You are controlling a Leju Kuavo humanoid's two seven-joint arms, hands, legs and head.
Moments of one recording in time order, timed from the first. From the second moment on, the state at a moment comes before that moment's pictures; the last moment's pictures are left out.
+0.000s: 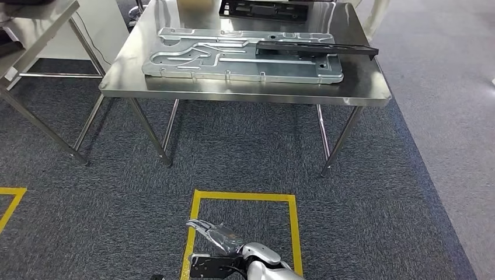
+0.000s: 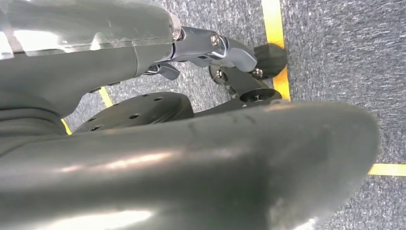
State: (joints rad) left arm -0.14 -0.18 0.89 -0.19 -1.00 -0.33 -0.12; right arm -0.39 0.26 0.75 -0.61 0.57 -0.19 -0.52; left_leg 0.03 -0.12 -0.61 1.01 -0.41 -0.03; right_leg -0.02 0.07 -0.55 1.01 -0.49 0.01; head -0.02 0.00
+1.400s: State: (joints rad) left arm -0.17 -0.17 0.90 -0.19 -1.00 -0.33 -0.10; right arm -0.36 0.25 0.72 -0.65 0.65 -0.19 -0.53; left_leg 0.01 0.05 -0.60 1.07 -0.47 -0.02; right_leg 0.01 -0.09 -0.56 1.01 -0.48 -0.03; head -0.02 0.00
